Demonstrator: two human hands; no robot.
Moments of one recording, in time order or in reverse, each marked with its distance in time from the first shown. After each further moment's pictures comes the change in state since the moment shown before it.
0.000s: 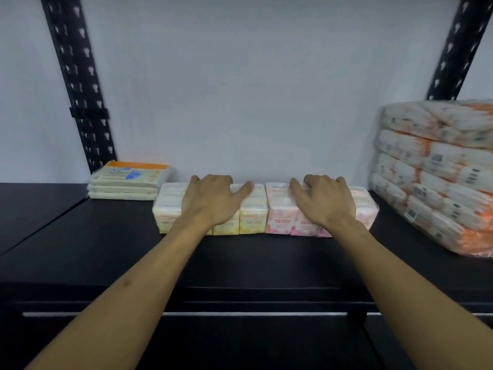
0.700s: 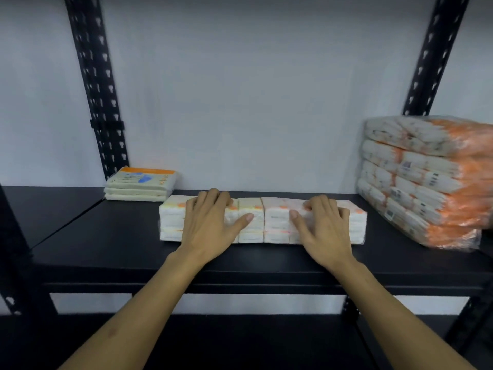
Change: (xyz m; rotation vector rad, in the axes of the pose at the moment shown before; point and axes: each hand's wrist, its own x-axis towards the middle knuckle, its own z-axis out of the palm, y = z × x) left_hand -0.077 -0.009 0.006 -0.126 0.254 0.135; right_hand -0.087 0.011 -0.008 0.182 0.215 -0.105
